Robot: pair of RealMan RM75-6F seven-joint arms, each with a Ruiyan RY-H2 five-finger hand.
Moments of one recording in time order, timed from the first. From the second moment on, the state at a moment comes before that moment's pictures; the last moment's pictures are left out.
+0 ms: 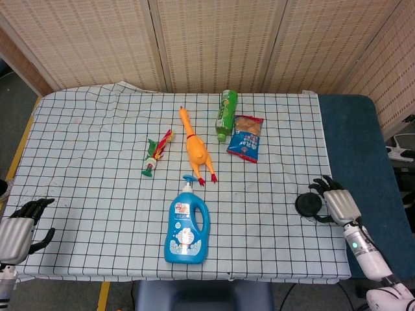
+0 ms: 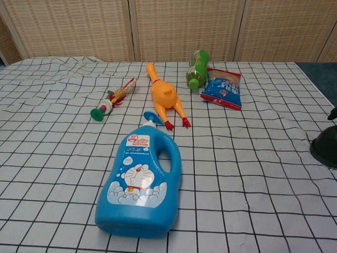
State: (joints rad) left arm -0.12 -1.12 -0.03 -1.61 1.49 1.45 0.07; right arm 0.36 -1.37 0.04 -1.18 -1.41 1.08 0.11
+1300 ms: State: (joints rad) left arm -0.12 -1.12 -0.03 -1.61 1.49 1.44 0.08; right arm 0.24 -1.25 0.08 -1.39 -1.31 1.27 -0.08
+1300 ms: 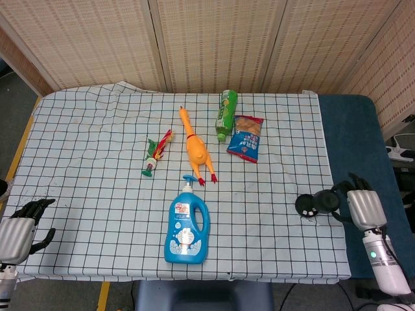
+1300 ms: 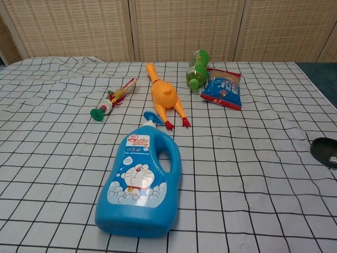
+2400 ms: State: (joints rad) left arm -0.12 -1.12 -0.03 -1.60 1.49 1.44 0.07; right arm 0.18 -1.13 0.09 -1.54 -1.32 1.30 -0.03
